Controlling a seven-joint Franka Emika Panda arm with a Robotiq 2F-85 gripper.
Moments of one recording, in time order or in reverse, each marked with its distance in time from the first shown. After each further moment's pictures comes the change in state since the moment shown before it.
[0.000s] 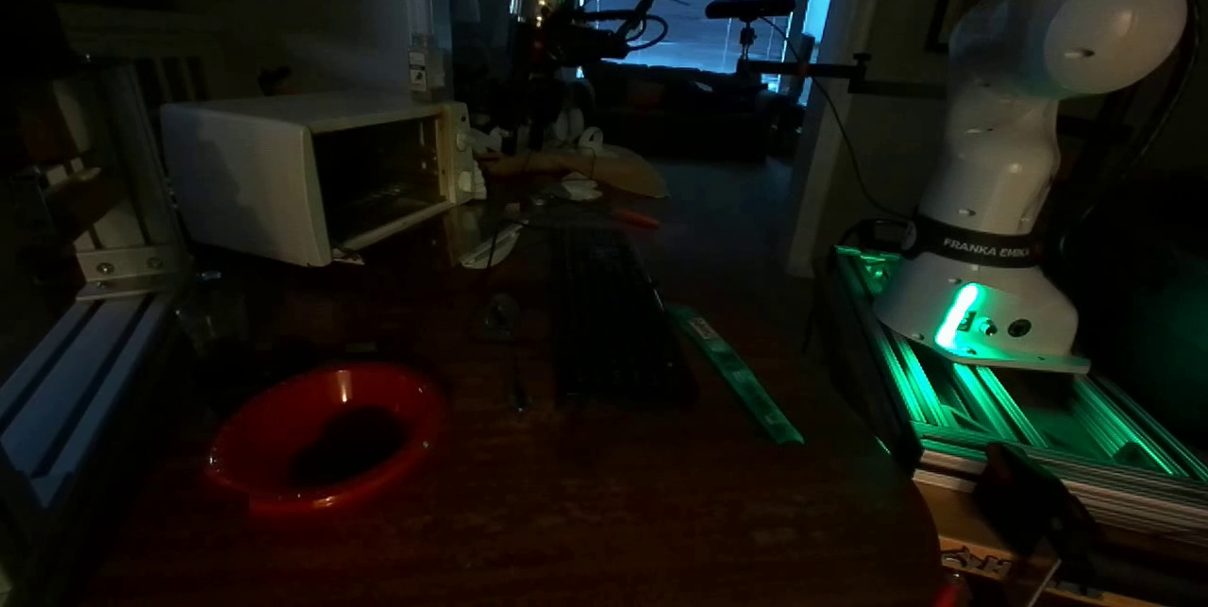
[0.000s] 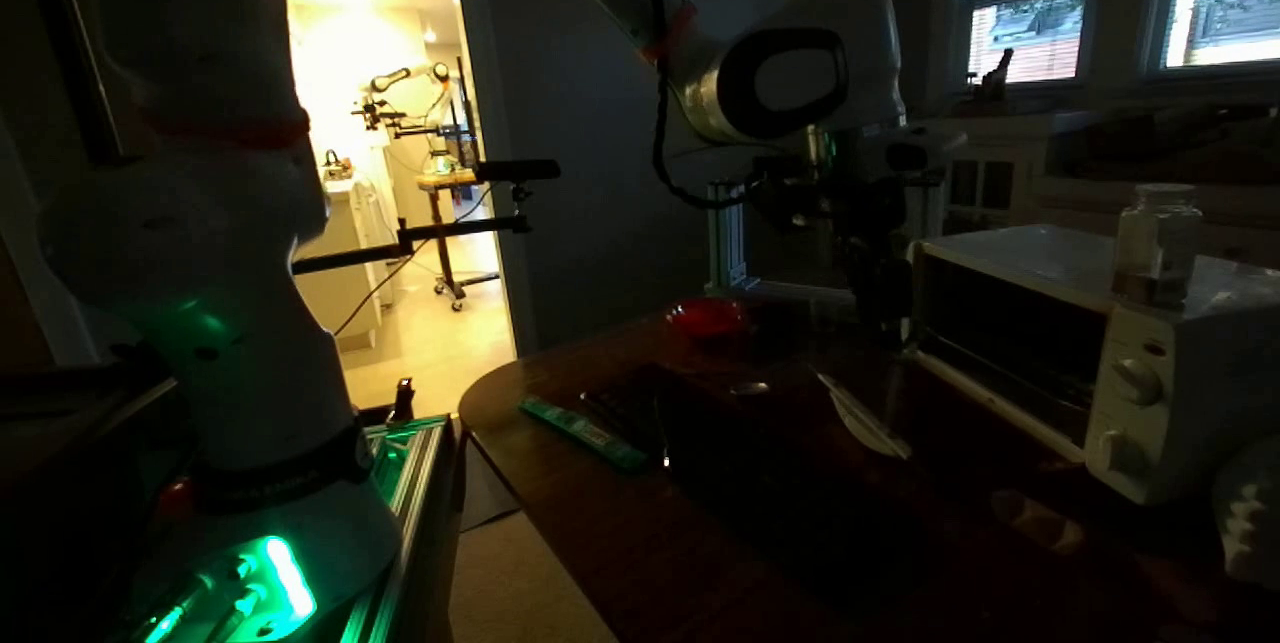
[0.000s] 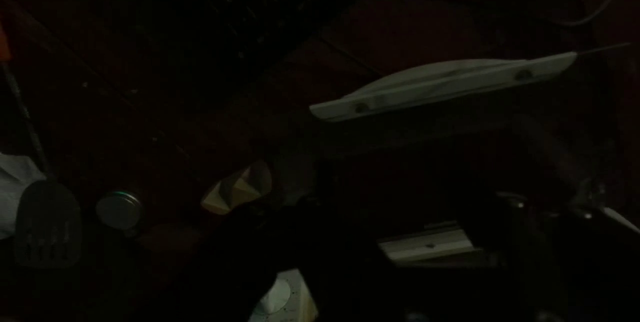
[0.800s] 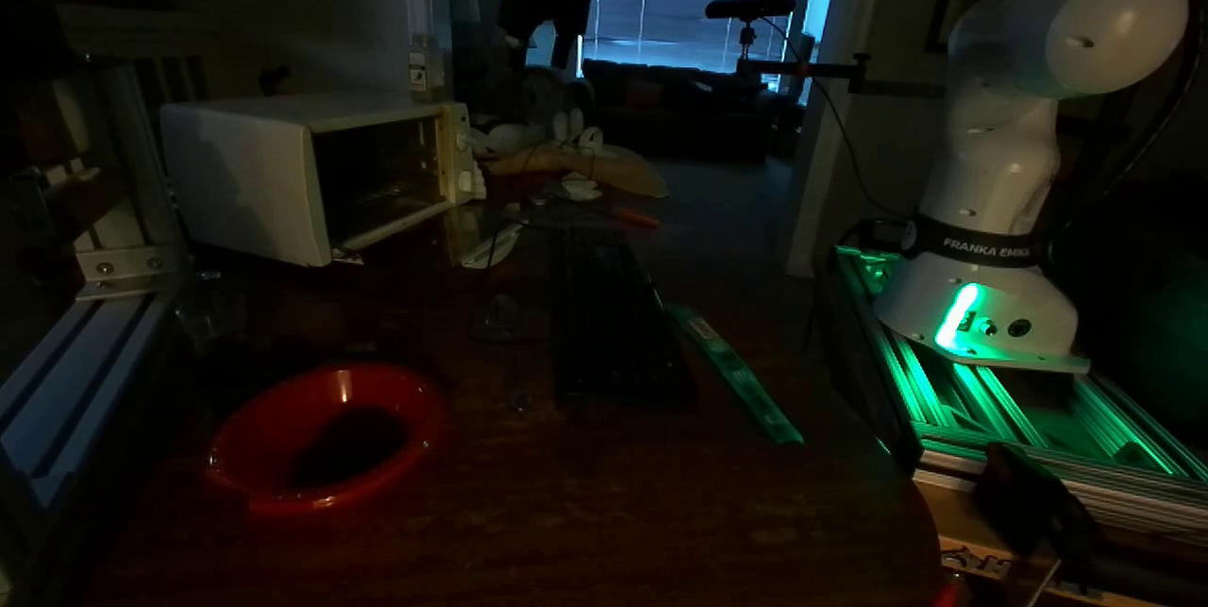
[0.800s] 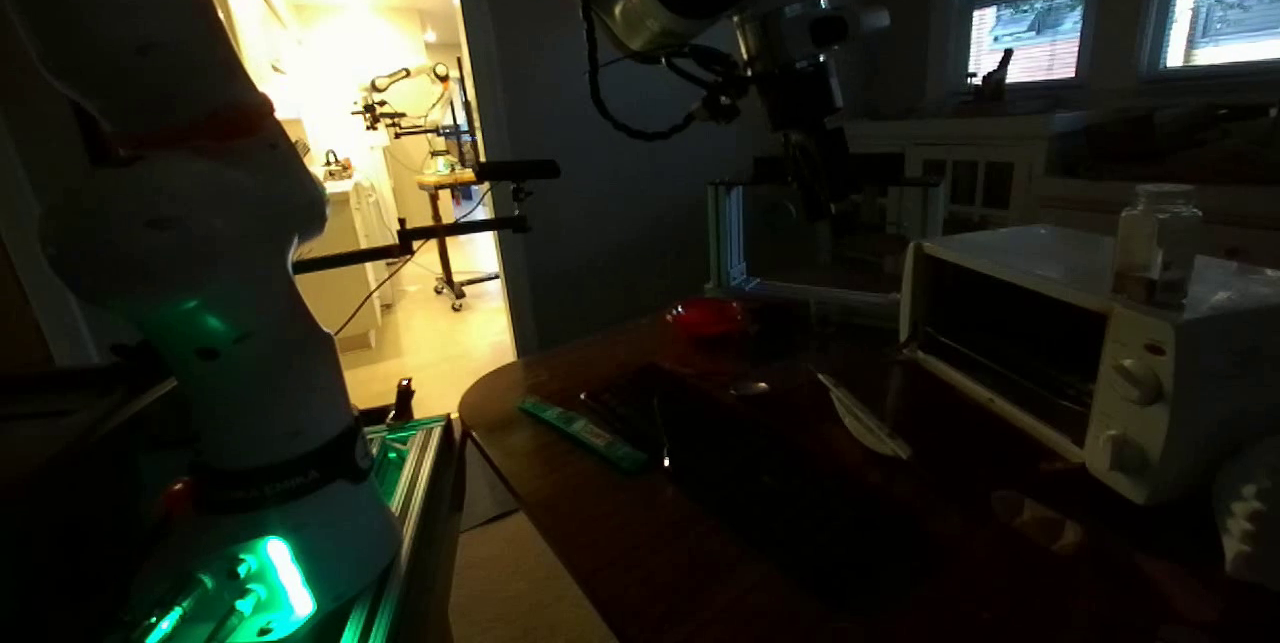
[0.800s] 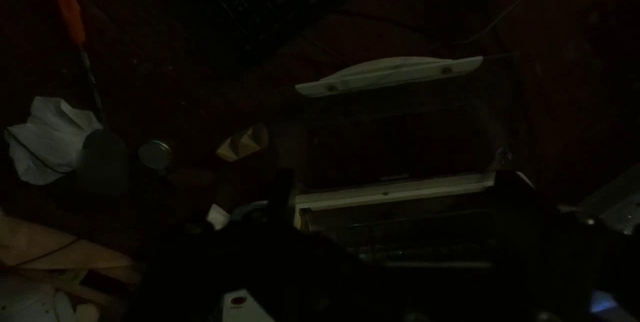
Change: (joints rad) arm 0.007 -0.304 0.078 -0.085 -0.114 -0.161 0.120
